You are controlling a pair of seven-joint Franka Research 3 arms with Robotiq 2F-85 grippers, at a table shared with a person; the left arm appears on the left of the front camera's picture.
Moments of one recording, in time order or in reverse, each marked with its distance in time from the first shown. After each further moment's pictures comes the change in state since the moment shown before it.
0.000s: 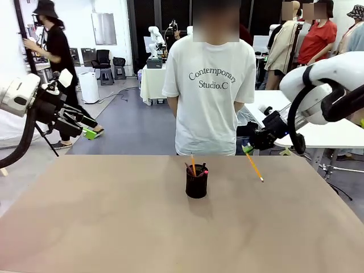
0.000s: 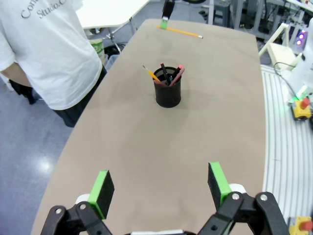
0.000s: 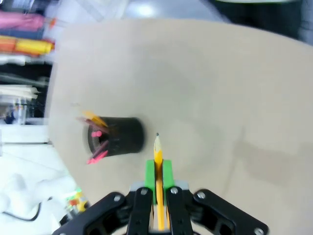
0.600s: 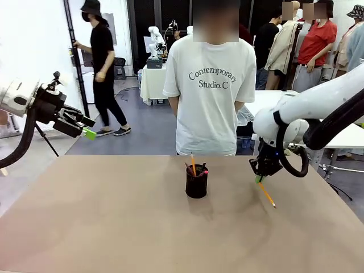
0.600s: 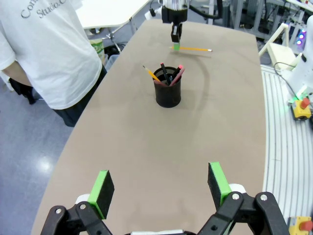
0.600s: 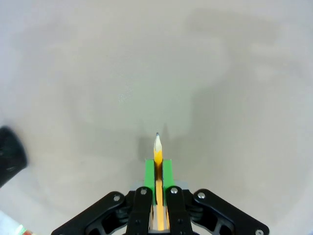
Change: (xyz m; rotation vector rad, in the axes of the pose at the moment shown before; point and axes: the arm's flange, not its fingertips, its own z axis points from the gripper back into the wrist) left arm 0.000 0.000 0.000 0.000 0.000 0.000; right arm -0.029 -0.032 -0.071 -0.588 0.208 -0.252
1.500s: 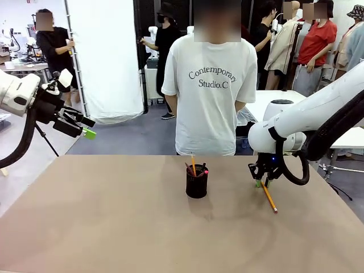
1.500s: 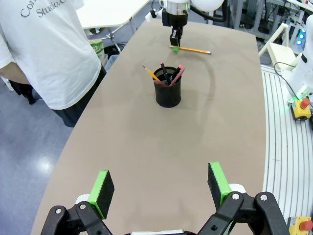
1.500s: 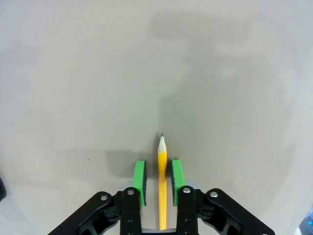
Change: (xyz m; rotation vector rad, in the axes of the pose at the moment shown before) left arm 0.000 0.000 0.000 0.000 0.000 0.000; right arm -0.006 0.009 -0.022 -0.207 -0.032 -0.099
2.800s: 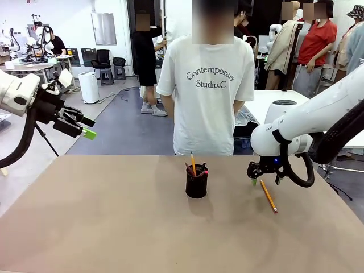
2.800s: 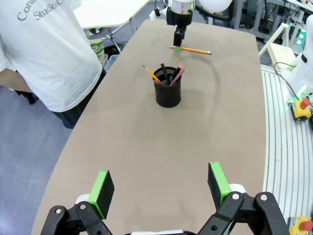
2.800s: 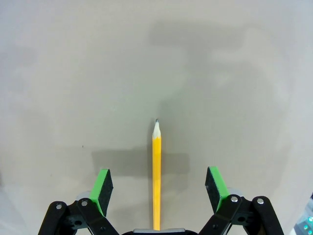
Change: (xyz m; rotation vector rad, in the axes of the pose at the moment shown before) left arm 0.000 0.000 0.000 0.000 0.000 0.000; right arm -0.015 -0.002 0.004 -0.020 -0.034 0.024
